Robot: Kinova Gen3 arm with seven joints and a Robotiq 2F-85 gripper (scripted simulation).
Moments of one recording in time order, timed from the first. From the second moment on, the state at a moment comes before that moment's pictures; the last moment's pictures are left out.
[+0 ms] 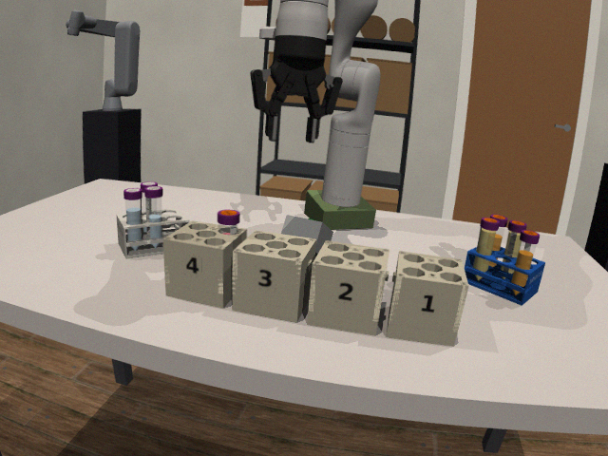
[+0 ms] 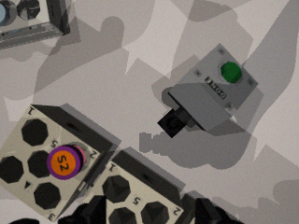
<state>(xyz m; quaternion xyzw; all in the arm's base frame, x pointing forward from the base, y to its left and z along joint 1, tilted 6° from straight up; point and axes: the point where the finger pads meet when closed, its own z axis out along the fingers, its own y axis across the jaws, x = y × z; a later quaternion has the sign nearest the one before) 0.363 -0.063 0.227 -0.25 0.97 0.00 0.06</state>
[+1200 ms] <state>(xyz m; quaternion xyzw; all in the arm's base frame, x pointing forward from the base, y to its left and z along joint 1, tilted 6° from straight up) 0.402 -0.144 0.226 -0.36 0.93 0.01 0.06</state>
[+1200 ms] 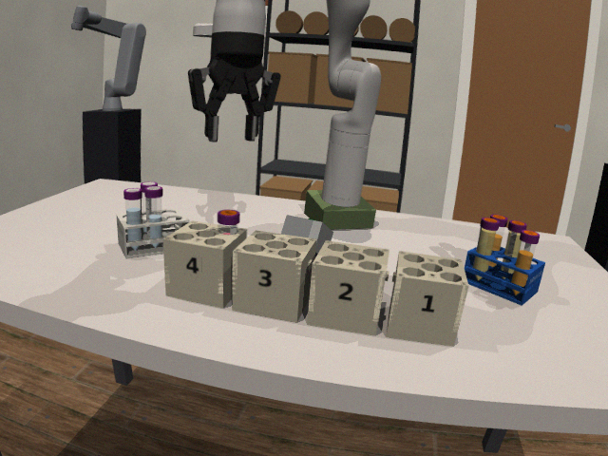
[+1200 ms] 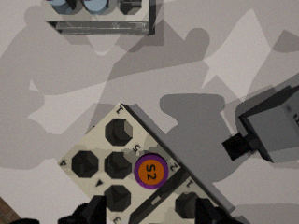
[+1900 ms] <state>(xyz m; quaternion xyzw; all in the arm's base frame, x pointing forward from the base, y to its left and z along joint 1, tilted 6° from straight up) 0.403 -0.144 0.214 -0.36 0.93 0.01 0.06</state>
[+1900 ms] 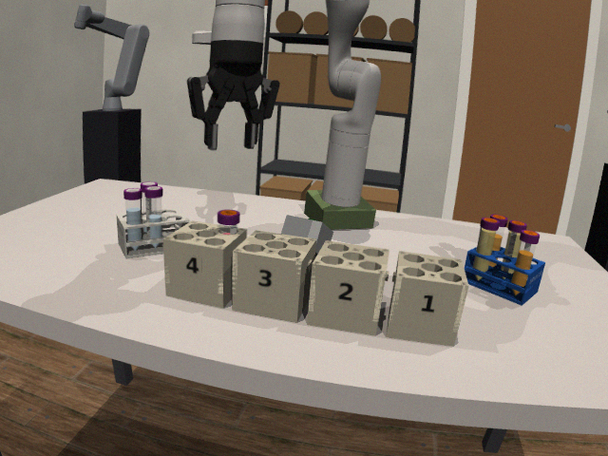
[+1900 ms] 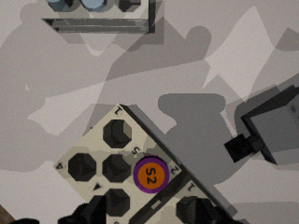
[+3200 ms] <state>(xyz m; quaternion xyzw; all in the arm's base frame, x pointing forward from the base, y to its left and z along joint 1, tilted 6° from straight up) 0.408 -0.141 0.168 -0.36 0.93 0.01 0.06</state>
